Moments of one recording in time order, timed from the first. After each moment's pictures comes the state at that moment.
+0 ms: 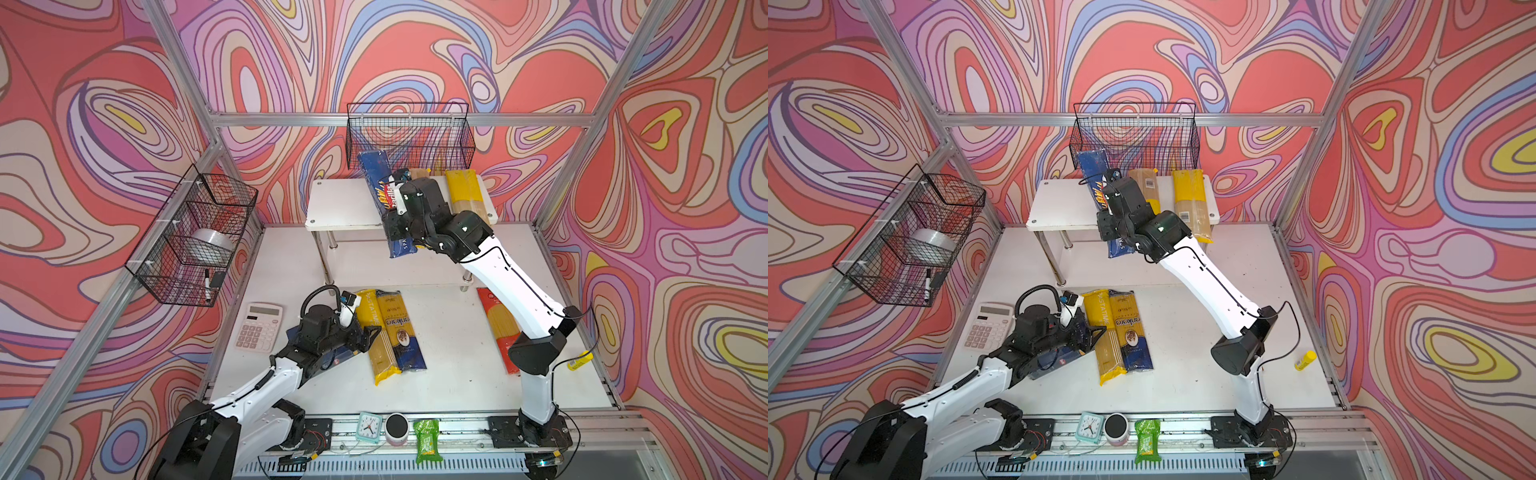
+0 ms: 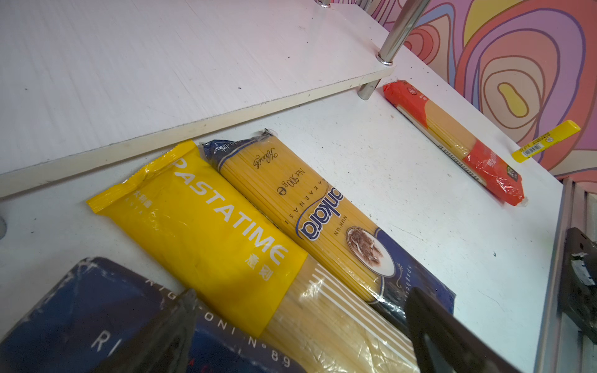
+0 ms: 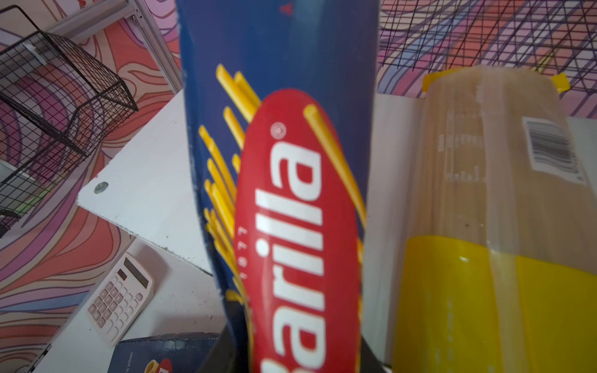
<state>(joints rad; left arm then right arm) -0.41 1.05 0.34 0.20 0.37 -0.15 0.76 1.98 2.40 -0.90 0.24 0.29</state>
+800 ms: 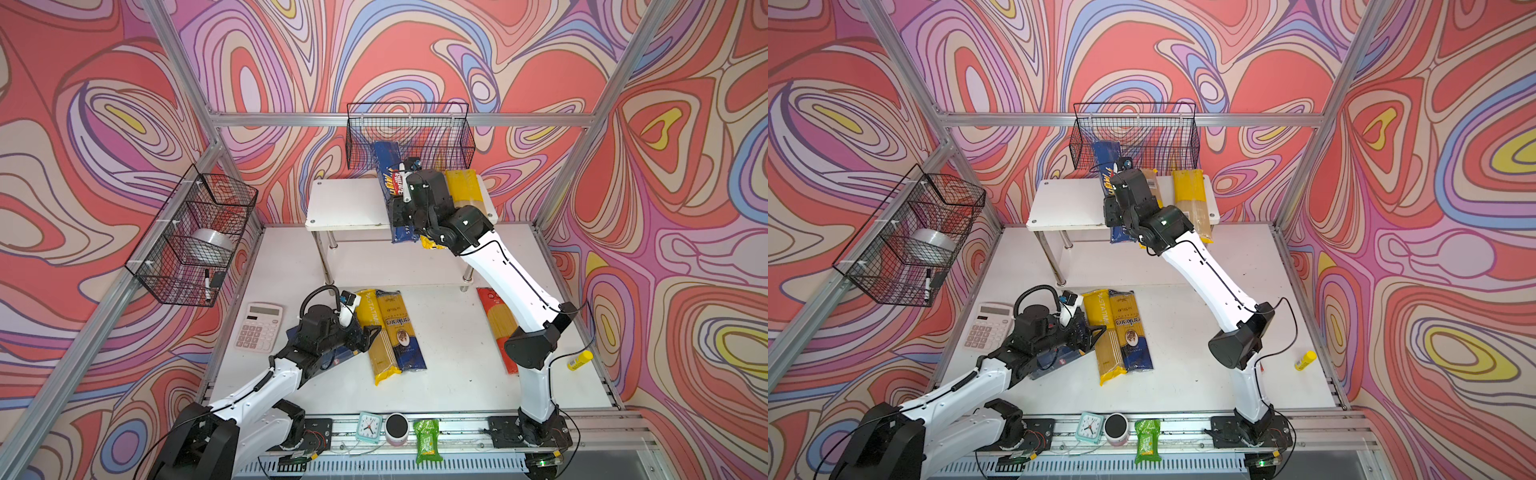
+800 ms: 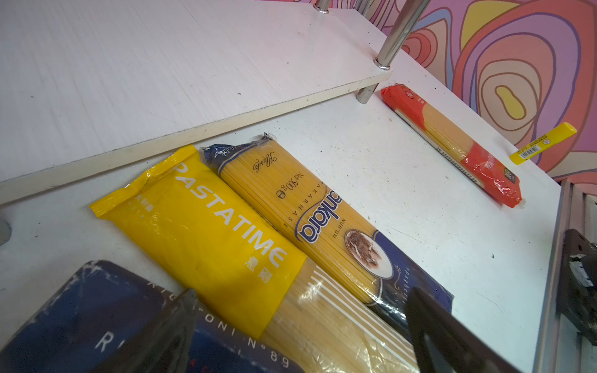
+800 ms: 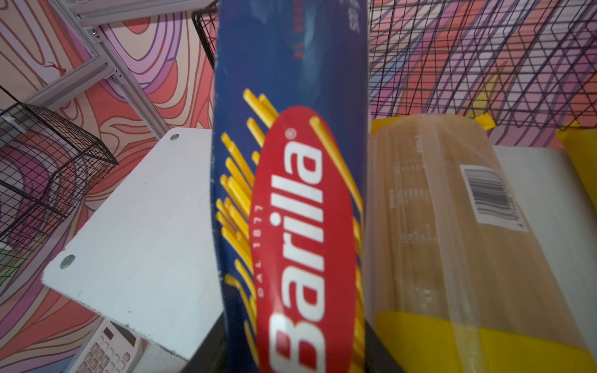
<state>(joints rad) -0.41 1.04 0.34 0.20 0.37 -0.15 0.71 2.02 2.43 -0.82 0.27 0.33</state>
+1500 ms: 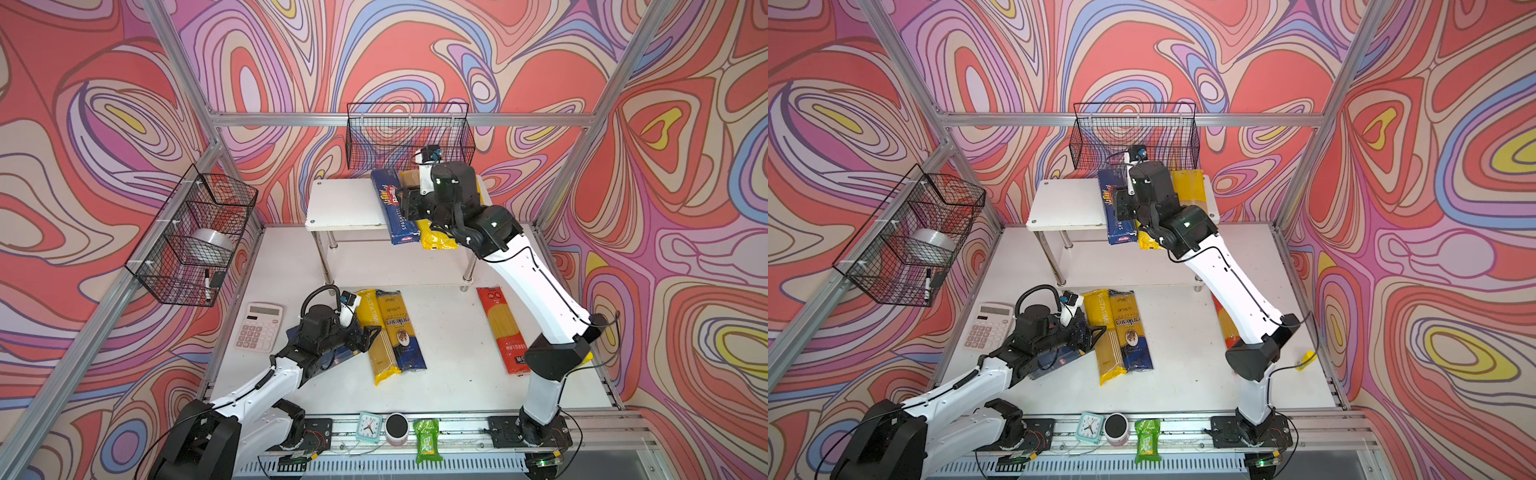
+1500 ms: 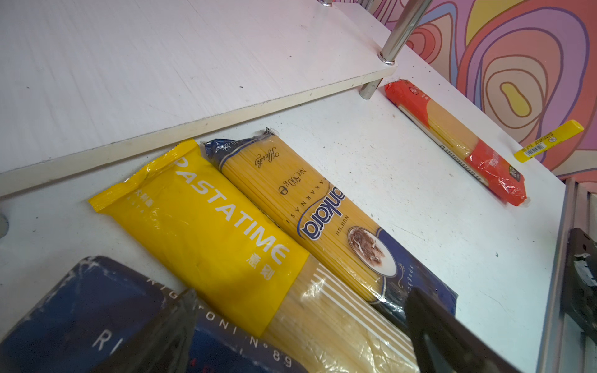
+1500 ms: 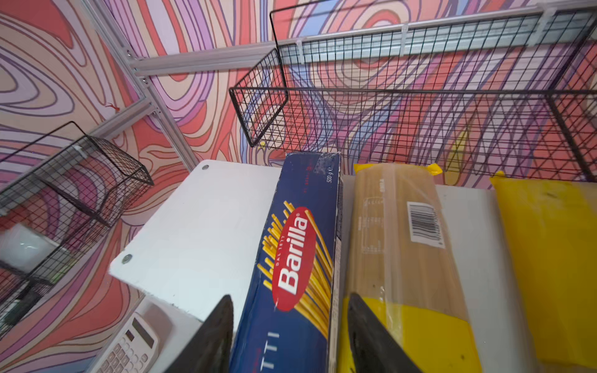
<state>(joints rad) -0.41 1.06 0.34 0.20 0.37 -0.15 0.70 1.83 2.32 -0.77 0.21 0.28</state>
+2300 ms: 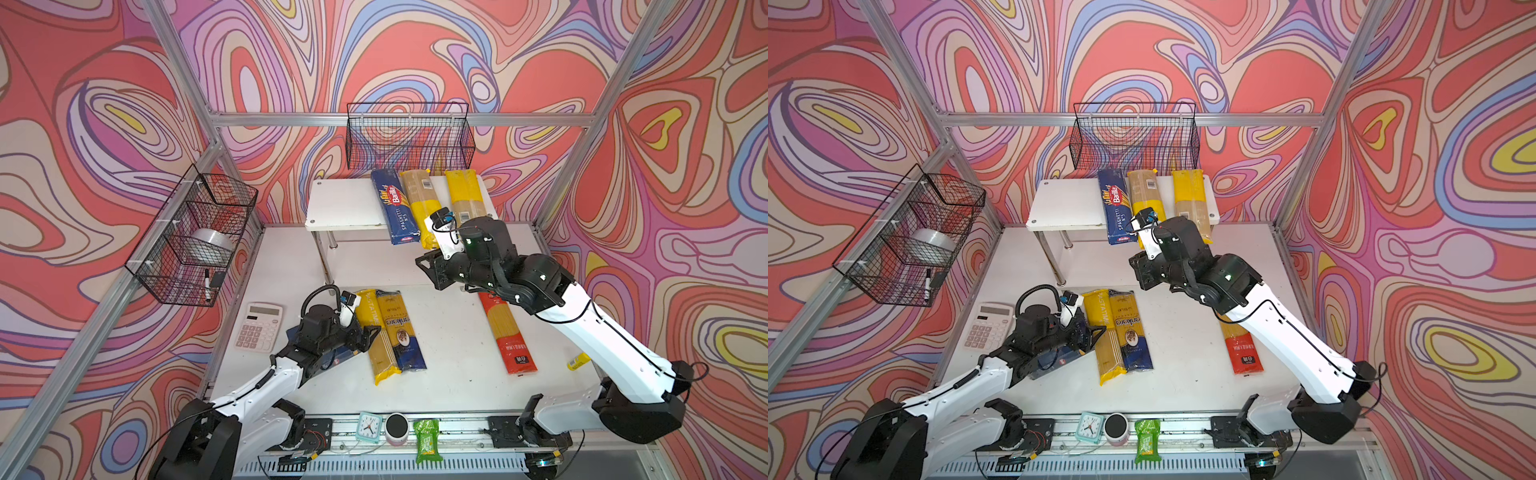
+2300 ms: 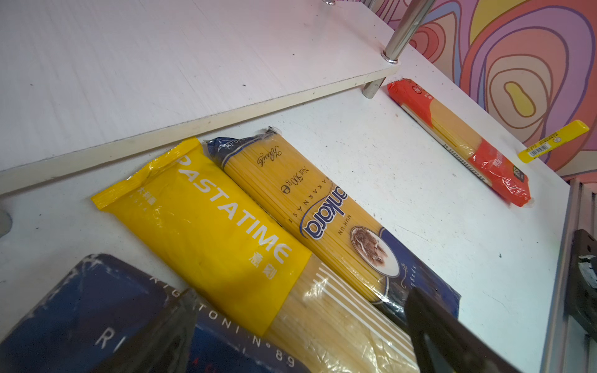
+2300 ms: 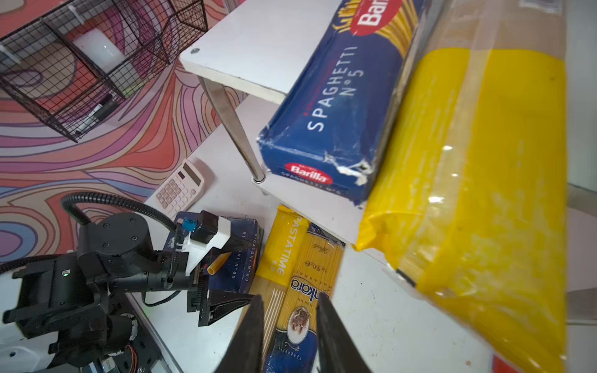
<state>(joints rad) -0.41 1.06 0.34 0.20 0.36 -0.16 0.82 1.39 1.71 -0.86 0.04 0.24</state>
